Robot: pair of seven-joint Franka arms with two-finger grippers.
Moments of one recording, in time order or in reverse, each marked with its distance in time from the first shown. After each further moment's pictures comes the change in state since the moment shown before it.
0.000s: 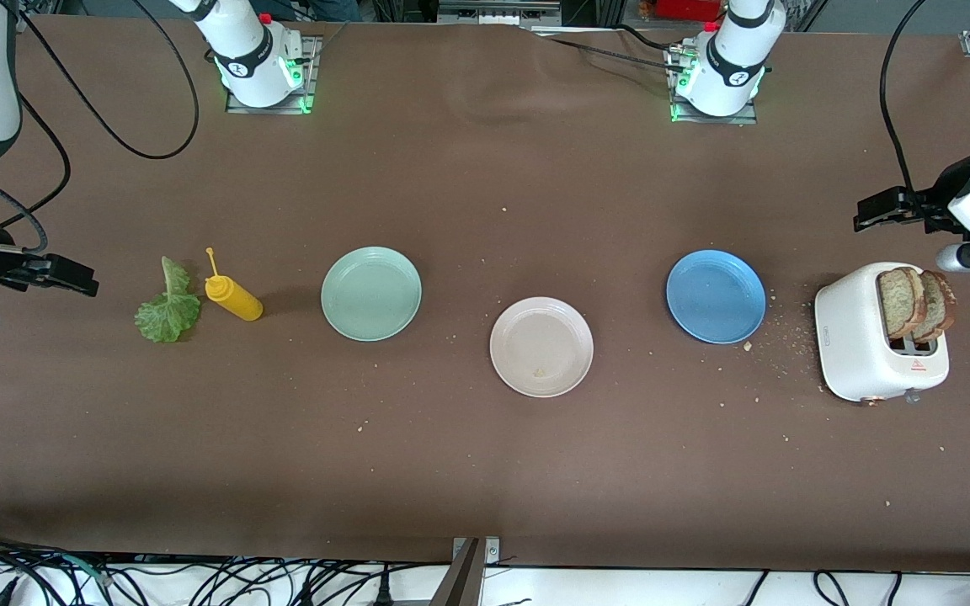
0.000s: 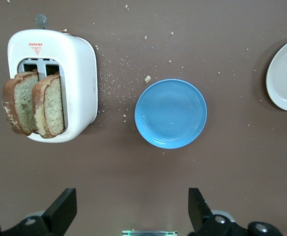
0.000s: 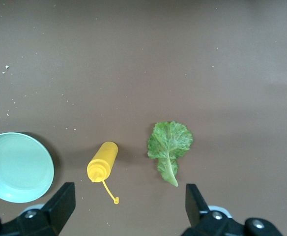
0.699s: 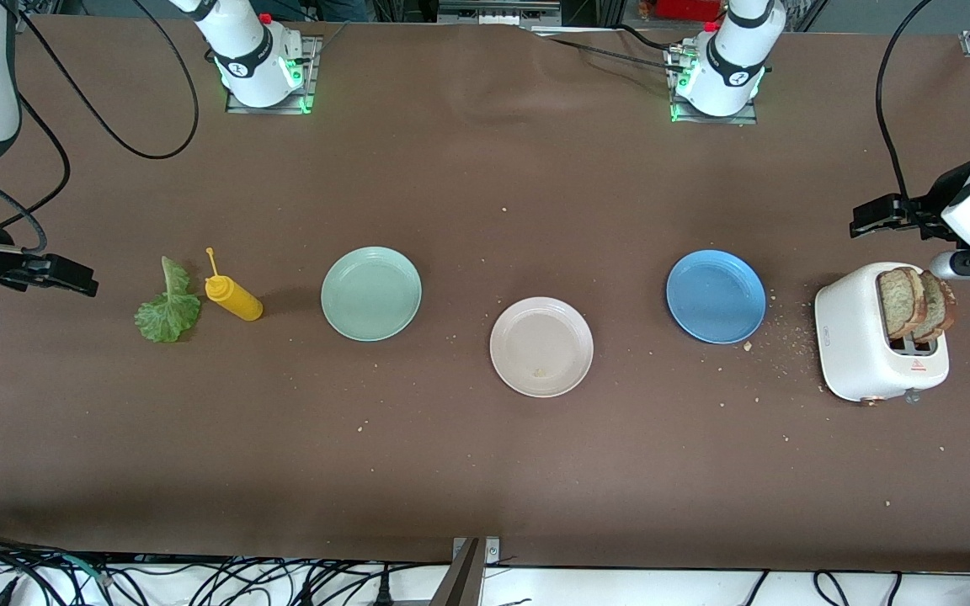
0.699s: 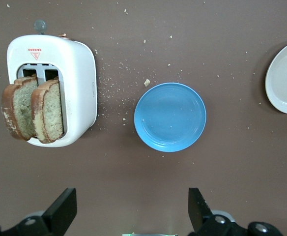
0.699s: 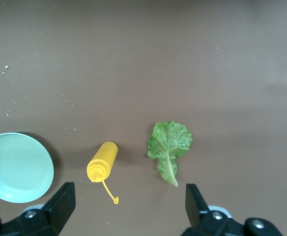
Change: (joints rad) left arm 0.000 0.010 -0.003 0.015 0.000 0.008 0.000; right arm 0.000 0.000 -0.001 0.000 0.000 0.000 0.000
